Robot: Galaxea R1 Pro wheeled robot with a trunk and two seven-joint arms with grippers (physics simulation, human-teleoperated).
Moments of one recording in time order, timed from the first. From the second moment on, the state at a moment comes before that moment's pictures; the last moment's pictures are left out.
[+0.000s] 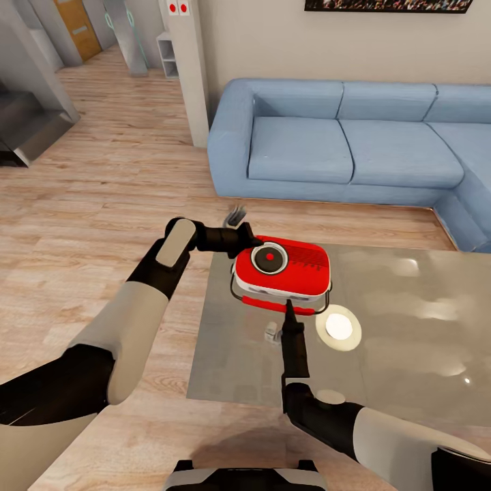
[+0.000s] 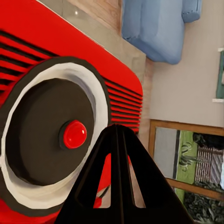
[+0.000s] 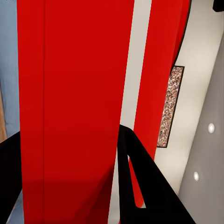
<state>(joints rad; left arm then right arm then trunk) -1.27 -0.17 -0.13 -0.77 1.05 1.02 0.06 -0.82 -0.07 1.35 -0.72 0.30 0.71 -1.19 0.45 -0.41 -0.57</state>
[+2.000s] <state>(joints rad) -1.27 -0.17 -0.24 -0.64 1.15 0.97 0.06 -0.79 -0.07 1.35 -0.74 0.30 0.71 -1.21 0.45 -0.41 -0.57</state>
